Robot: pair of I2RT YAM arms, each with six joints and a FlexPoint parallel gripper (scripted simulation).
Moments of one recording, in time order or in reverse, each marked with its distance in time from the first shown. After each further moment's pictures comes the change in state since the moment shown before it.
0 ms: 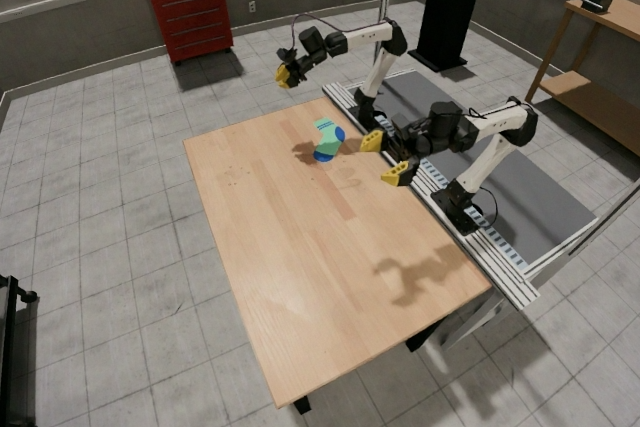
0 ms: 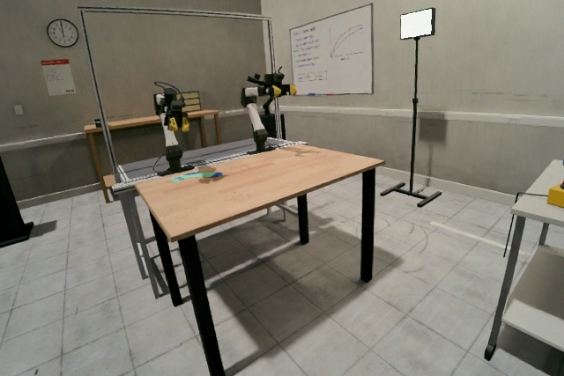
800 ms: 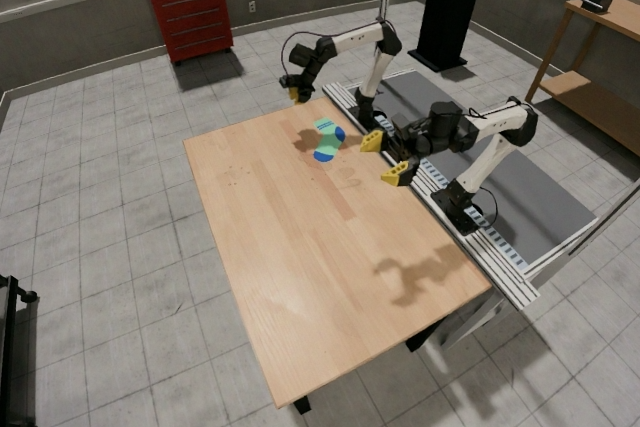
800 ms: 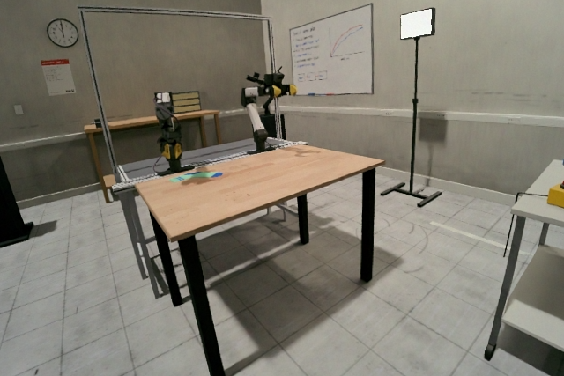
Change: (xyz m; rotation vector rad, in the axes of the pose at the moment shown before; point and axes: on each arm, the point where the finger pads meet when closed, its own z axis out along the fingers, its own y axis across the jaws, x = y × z) left arm 0.000 0.000 0.000 0.000 0.000 0.000; right arm 0.146 -0.020 -0.003 -0.061 0.566 -0.068
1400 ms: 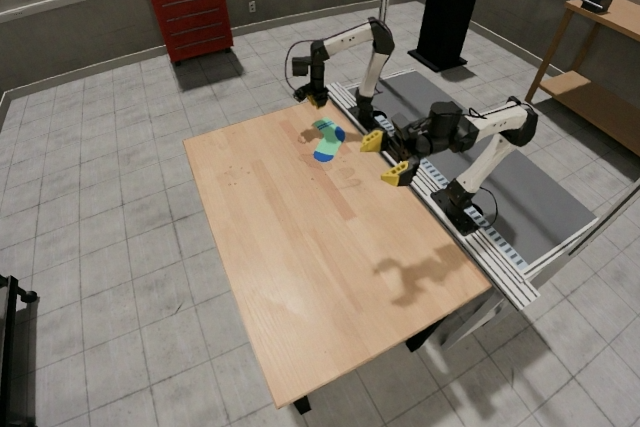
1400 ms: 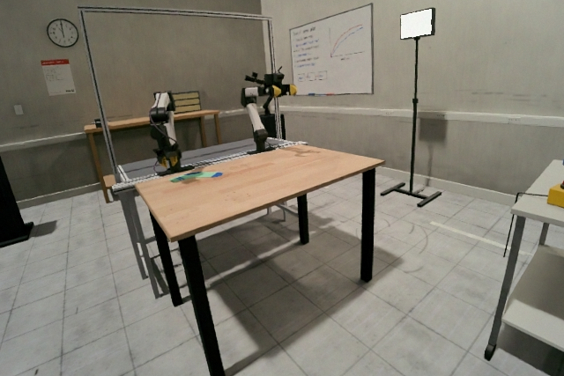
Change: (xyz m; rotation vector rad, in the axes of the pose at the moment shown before) left arm 0.000 0.000 0.000 0.000 0.000 0.000; right arm 0.113 0.014 0.002 -0.203 0.454 -0.007
